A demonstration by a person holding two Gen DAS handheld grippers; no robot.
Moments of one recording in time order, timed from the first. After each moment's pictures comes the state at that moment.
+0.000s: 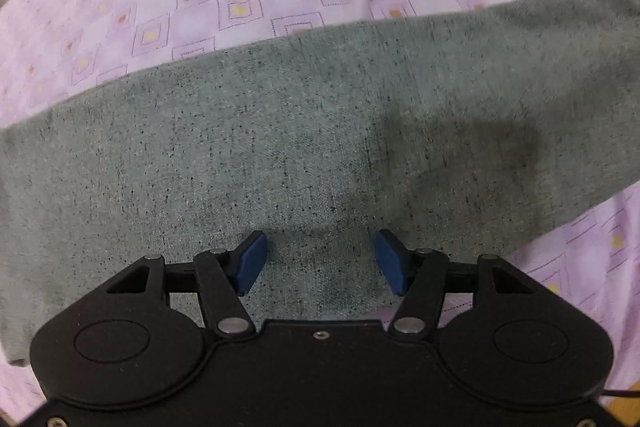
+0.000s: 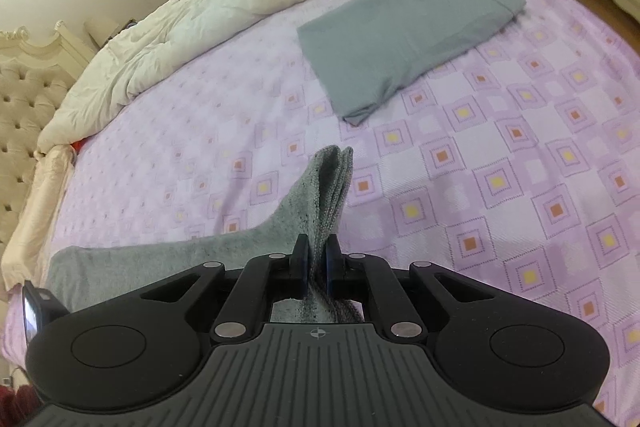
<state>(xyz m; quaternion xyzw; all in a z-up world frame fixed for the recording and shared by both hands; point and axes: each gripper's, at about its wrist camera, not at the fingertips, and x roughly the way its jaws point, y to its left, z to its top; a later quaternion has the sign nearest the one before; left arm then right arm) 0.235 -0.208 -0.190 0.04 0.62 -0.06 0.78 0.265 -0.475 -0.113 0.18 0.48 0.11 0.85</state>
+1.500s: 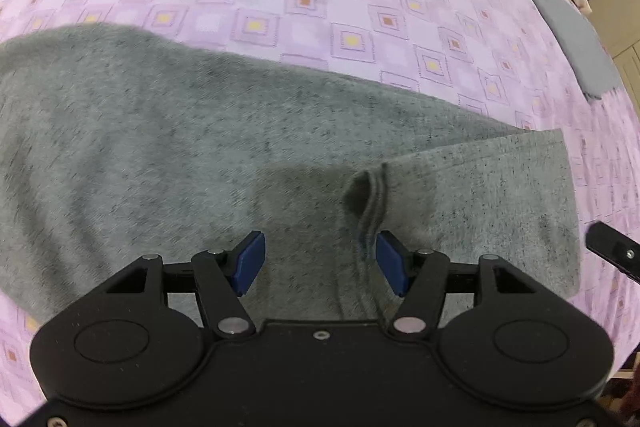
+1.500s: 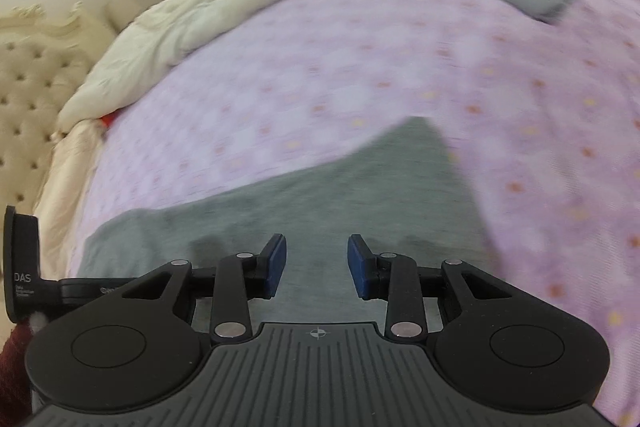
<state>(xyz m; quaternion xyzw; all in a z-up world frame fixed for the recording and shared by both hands) 0.223 0.052 -0.168 -0.11 0.60 -0.05 0.79 0.238 -0.238 -0.154 0.21 0.48 0.11 0.84</state>
